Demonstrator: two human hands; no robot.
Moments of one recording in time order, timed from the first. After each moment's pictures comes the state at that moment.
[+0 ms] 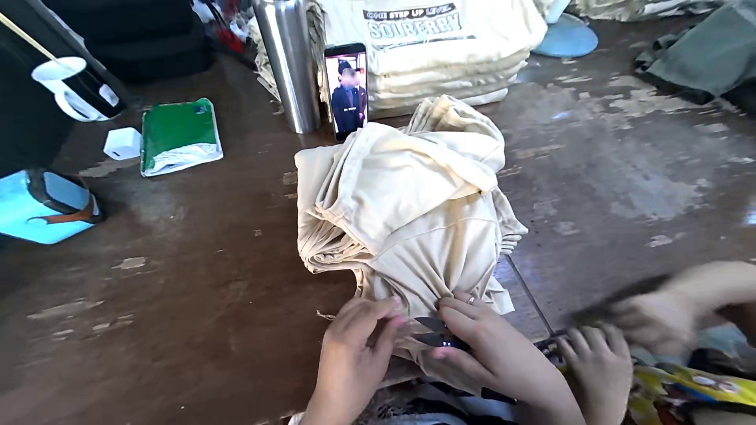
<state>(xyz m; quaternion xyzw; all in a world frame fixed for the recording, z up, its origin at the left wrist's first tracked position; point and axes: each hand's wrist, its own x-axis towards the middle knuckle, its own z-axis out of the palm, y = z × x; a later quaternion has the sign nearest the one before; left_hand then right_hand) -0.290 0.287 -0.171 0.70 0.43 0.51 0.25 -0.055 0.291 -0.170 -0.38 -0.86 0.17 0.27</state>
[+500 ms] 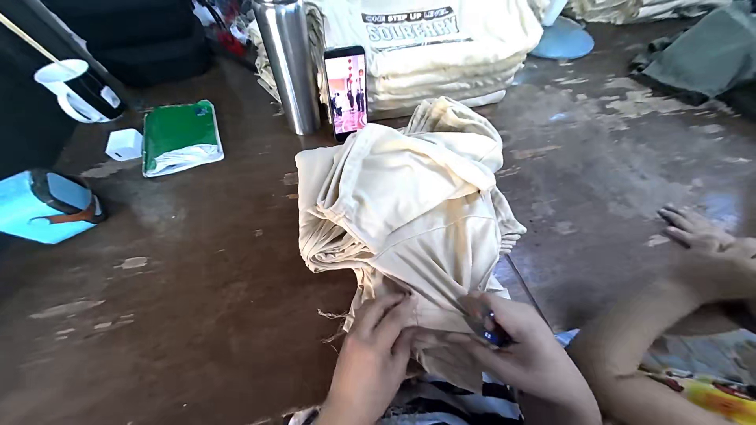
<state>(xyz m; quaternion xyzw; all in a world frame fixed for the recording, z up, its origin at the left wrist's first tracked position) -0.277 0.278 -0.170 0.75 0.44 0.44 0.23 -0.045 0.288 -0.155 -0.40 -0.80 0.21 0.40</state>
